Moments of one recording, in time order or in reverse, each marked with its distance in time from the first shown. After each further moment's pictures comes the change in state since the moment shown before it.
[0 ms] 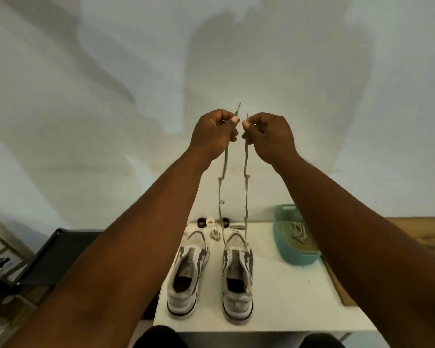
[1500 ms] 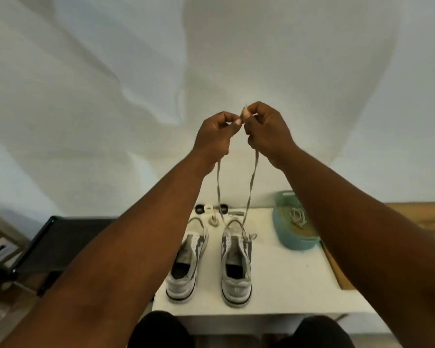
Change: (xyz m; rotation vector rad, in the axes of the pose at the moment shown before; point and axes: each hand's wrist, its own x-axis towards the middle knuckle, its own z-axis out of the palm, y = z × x) left_hand -0.009 -0.044 0.014 -0.055 -0.040 -0.073; right_hand -0.007 0.021 0.012 0.132 -0.133 0.035
